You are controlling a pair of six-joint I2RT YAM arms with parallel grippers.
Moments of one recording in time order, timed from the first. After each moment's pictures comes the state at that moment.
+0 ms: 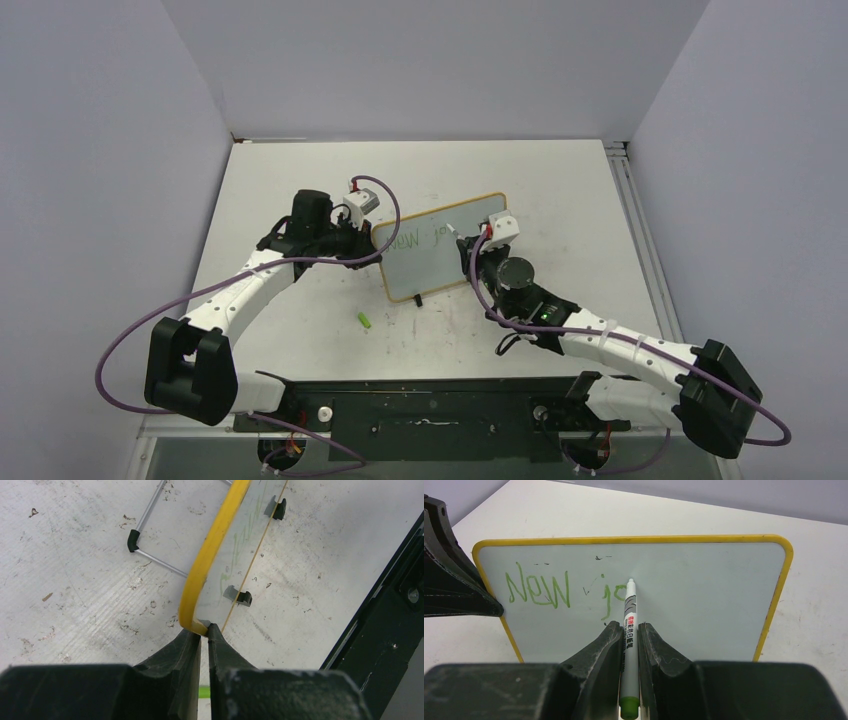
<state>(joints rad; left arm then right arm) -0.33 1.34 0.93 -0.33 0.57 0.06 0.88 1.09 0.58 0.39 0.46 0.15</state>
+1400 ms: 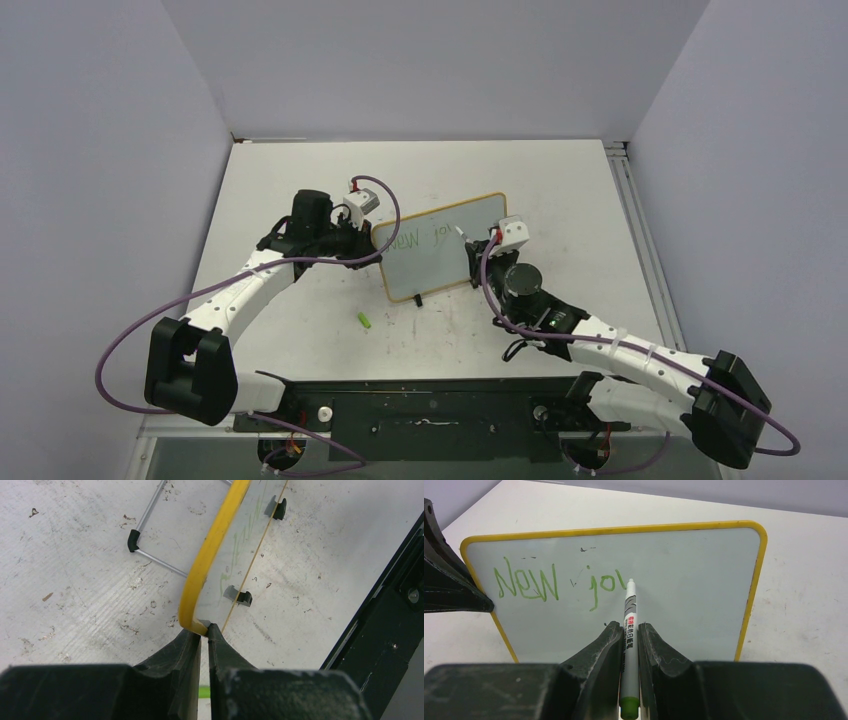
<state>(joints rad) -0.33 1.34 0.93 -0.33 0.57 0.06 0.89 1.02 0.54 0.36 0.50 0.16</state>
